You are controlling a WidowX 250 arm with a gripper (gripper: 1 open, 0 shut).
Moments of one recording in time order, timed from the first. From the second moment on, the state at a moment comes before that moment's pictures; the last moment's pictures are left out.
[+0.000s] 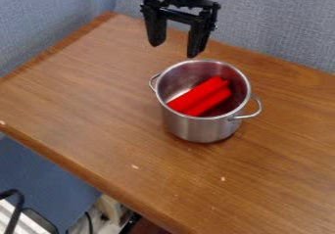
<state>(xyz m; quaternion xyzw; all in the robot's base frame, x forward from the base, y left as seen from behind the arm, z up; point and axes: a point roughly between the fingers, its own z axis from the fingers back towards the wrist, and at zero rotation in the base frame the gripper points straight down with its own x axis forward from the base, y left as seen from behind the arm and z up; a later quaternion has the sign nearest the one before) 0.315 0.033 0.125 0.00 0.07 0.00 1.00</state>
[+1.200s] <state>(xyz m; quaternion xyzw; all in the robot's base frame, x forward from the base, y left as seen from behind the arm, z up) 0.308 -0.011 0.110 -0.01 0.04 -0.13 0.99</state>
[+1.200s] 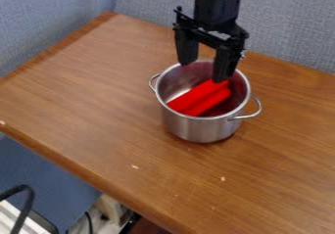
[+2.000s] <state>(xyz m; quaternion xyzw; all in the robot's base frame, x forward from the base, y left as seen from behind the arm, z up) 0.317 -0.003 0.084 -0.01 0.04 -0.09 0.99</state>
